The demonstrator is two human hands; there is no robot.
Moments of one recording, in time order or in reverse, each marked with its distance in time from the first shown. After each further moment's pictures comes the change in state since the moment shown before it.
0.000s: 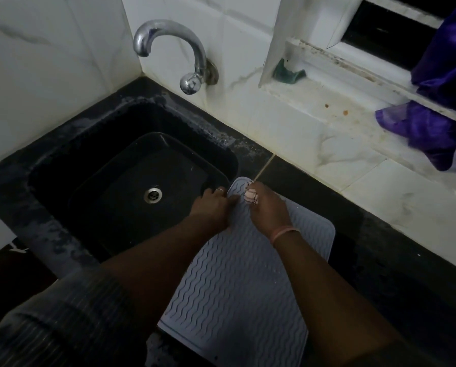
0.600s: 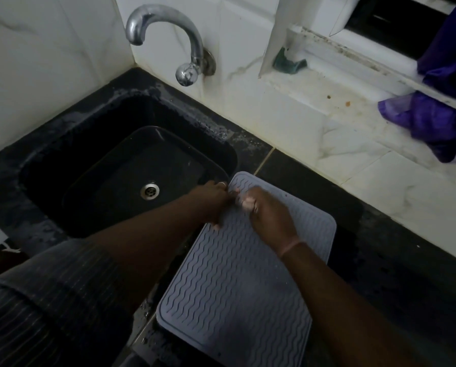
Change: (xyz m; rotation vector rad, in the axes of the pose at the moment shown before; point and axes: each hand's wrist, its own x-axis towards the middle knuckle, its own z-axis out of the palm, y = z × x) left_hand 0.012 -0.019 -0.015 0.148 -0.140 0.188; right_hand -0.037 -0.014 -0.015 0.028 -0.062 -0.113
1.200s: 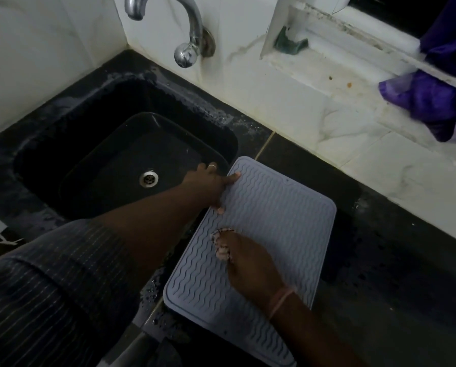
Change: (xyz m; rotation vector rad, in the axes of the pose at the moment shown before) left_hand -0.003 -0.016 0.012 0.015 0.020 -0.097; right_hand -0.118 -0.048 0.058 0.112 -0.117 -0.111
